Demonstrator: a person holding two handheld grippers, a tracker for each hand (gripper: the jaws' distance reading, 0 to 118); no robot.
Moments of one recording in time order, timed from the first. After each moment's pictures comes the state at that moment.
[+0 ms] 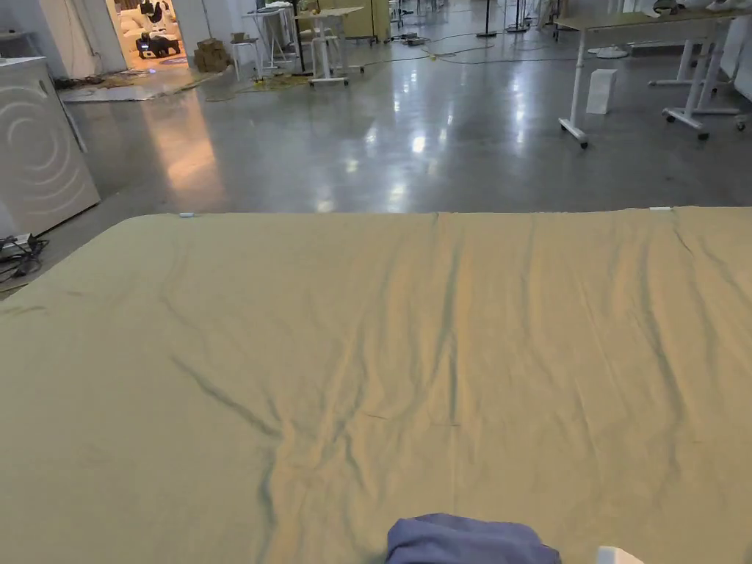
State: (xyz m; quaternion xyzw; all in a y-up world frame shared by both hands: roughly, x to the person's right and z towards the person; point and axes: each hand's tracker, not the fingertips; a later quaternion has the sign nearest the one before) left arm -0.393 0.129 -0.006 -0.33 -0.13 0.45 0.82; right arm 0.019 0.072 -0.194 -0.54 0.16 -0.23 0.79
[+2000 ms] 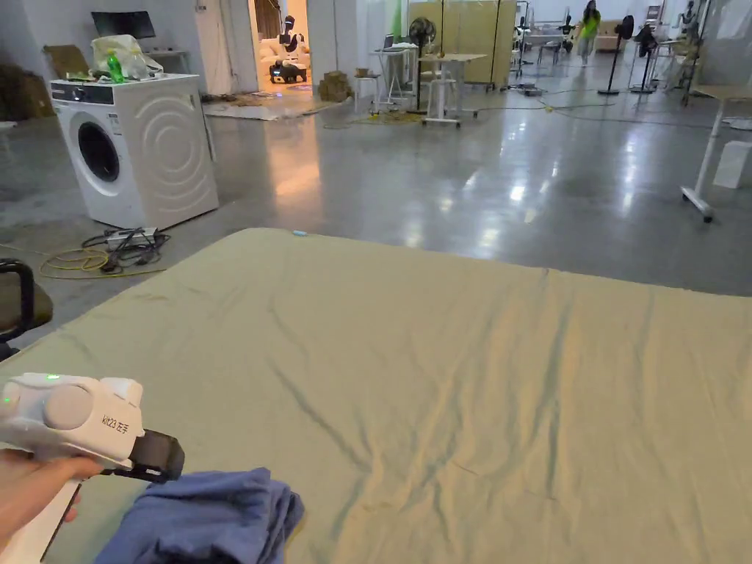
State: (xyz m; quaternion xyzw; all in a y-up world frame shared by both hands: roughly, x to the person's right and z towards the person) left arm -0.615 0.252 -0.136 -0.47 0.17 0.06 0.87; right arm 0.156 0.196 -0.015 -0.32 0.08 -0.23 0.91
